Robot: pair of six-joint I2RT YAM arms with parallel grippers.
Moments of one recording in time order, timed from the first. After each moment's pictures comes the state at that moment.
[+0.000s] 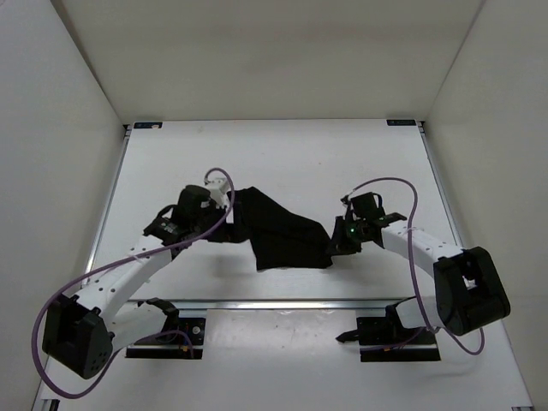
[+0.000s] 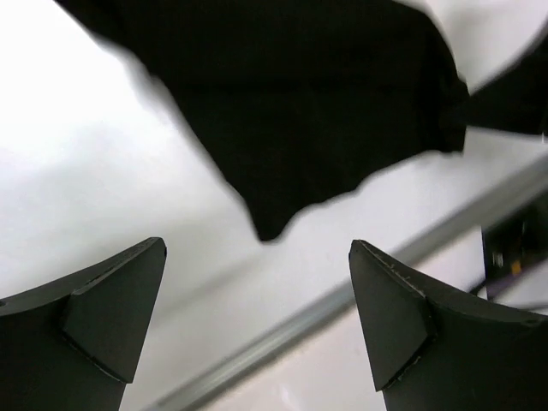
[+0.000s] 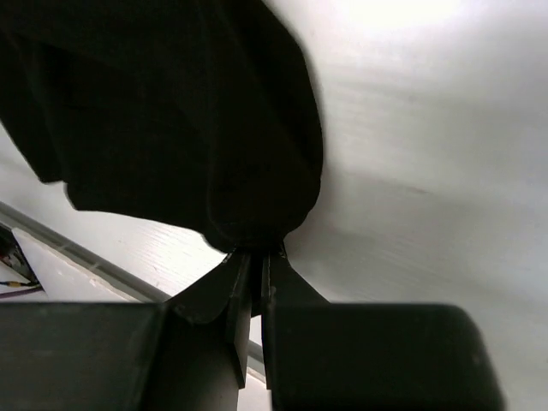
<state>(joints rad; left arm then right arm) -0.45 1.07 0.77 -0.43 0.25 -0.40 0.35 1.34 0.68 -0.40 -0.38 0.45</state>
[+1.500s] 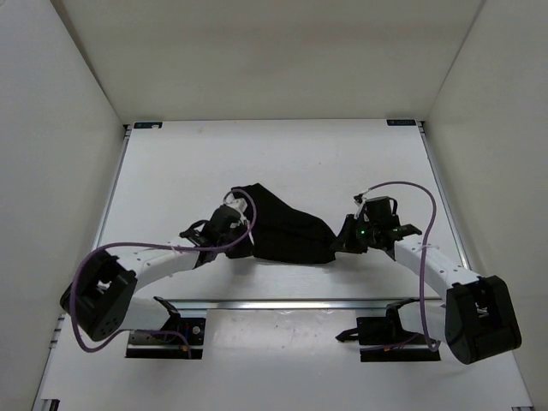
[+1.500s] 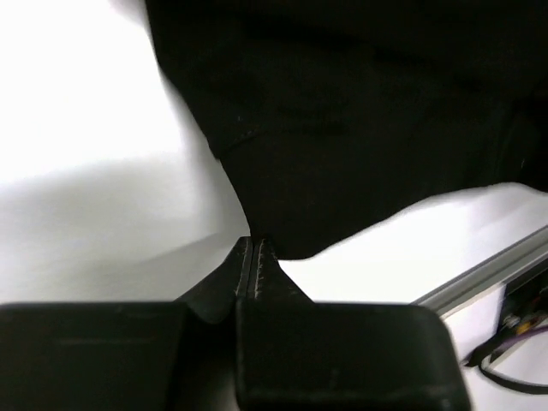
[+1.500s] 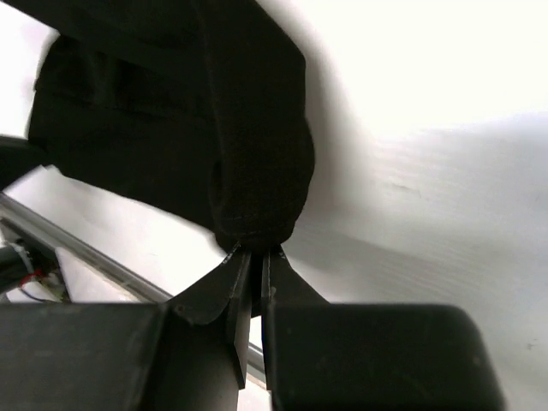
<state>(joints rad) -0.70 1.34 0.56 -0.07 0.09 -0.71 0.28 1.17 0.54 -0.30 -0.41 0.51</state>
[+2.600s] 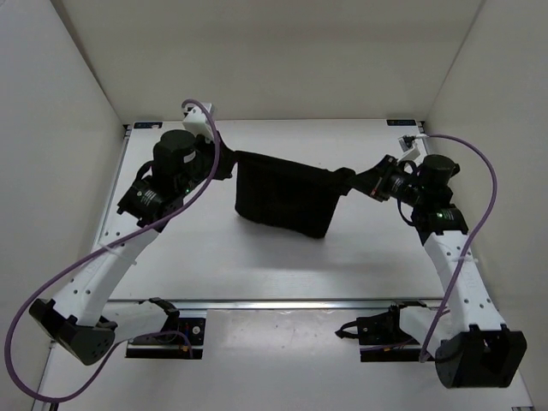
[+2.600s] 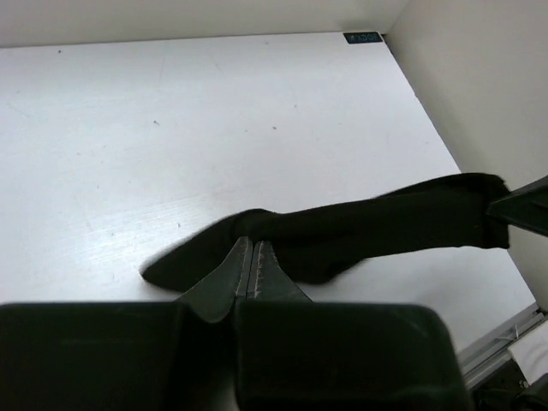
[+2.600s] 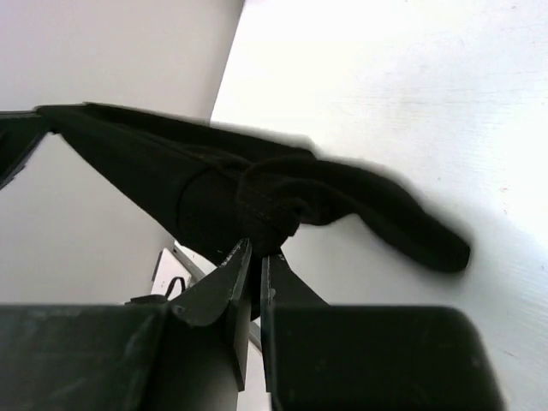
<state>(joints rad) -0.53 1.17 1.37 -0.45 -0.04 -0.34 0.00 1.03 0.91 -0.19 -0.75 0.67</state>
